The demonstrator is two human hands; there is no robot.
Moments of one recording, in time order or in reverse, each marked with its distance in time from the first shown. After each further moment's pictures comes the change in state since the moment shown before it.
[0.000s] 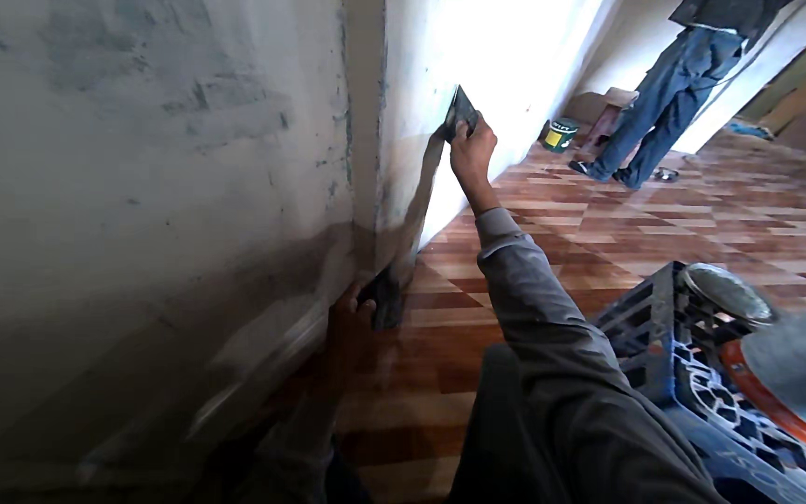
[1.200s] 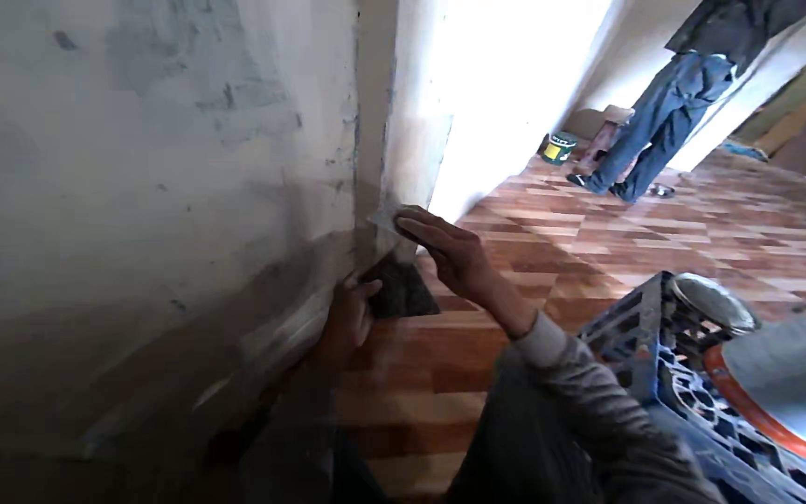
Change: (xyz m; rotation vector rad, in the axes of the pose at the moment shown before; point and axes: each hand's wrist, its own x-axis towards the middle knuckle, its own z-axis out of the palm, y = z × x) left_hand 0.012 0.013 0.007 -0.704 -0.029 -0.217; right_hand -0.161 -0.055 -0.097 0.294 -0.551 -0.820
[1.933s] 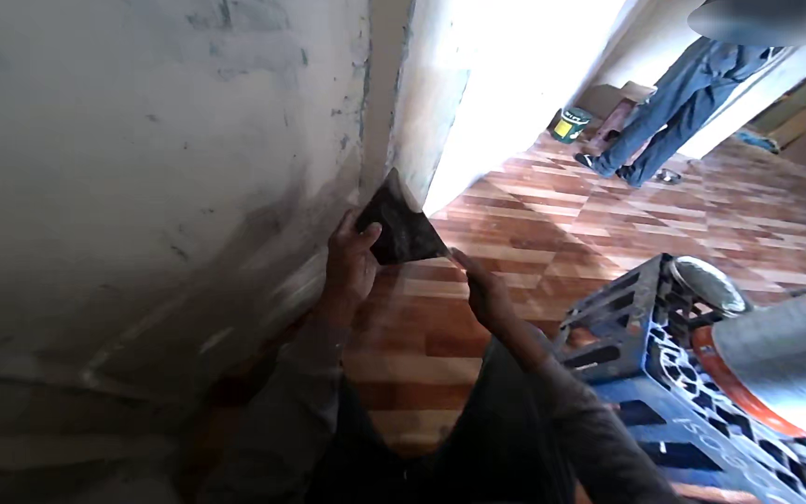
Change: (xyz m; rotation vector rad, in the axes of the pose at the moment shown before) left_hand -0.008 0.002 0.005 -0.218 -0.065 0.301; right_hand -0.179 0.002 0.031 -0.074 -0.001 0.707
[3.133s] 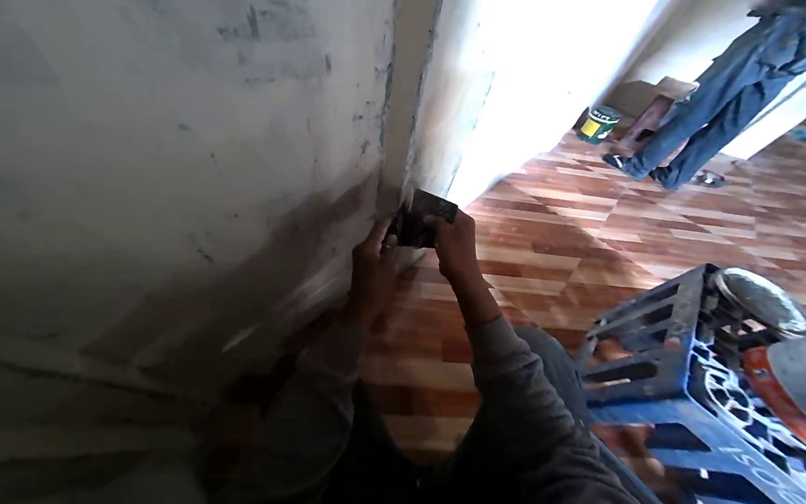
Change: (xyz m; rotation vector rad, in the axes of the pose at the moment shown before) left_hand 0.006 -0.006 -0.010 0.840 -0.010 0.238; right_hand 0.124 -0.099 0.056 0.655 0.148 0.426
